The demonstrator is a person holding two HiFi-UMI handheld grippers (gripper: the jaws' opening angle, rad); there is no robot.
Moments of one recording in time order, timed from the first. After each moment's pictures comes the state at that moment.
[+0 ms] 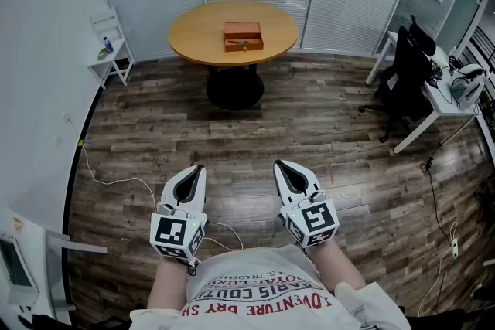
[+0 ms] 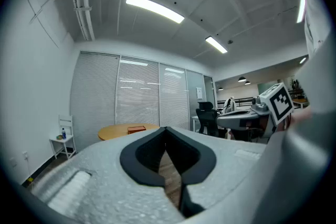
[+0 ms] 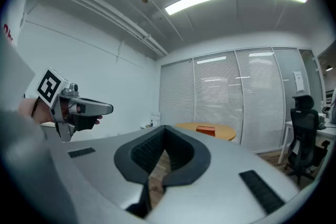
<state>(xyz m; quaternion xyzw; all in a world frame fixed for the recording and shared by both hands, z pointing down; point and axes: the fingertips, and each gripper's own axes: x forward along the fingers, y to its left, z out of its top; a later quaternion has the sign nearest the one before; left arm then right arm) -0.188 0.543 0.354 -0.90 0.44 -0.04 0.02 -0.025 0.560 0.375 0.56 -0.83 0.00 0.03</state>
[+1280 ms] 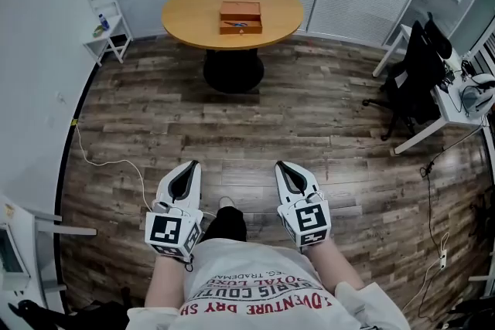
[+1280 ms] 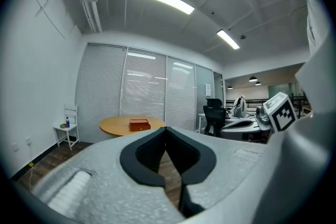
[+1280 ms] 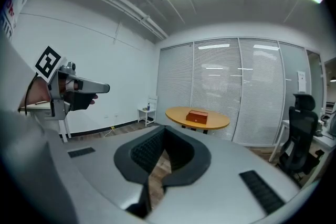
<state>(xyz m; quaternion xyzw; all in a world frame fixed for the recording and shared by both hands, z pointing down) -0.116 0.483 0.390 -0.88 0.48 -0.05 -0.02 0.063 0.495 0.443 0.56 -0.82 0.03 0.11</state>
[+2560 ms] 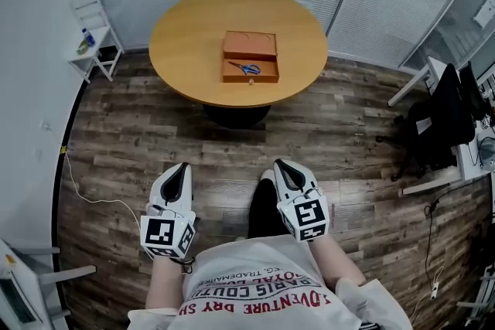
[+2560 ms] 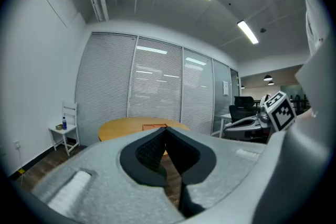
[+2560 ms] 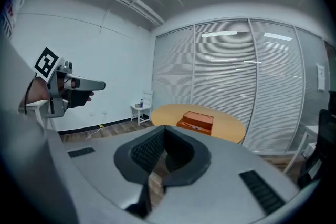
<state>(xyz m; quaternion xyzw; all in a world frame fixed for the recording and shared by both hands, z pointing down) -0.126 0.064 0.419 -0.85 0.52 -0.05 -0.04 0.076 0.065 0.472 0.53 -0.83 0.04 0.15</state>
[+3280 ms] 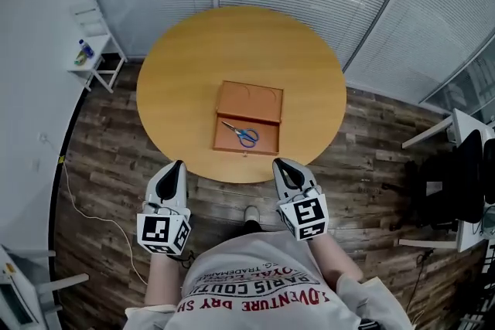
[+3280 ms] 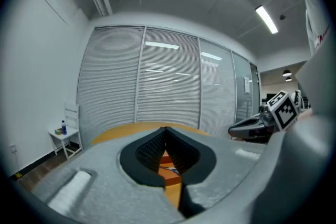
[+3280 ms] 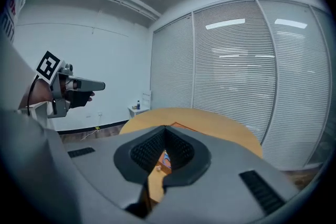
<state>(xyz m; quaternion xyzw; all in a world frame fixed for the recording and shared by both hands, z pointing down) -0.059 -0.245 0.415 -0.82 0.57 -0.06 -0.05 0.153 -0.264 0.470 0.48 -0.86 0.05 0.15</state>
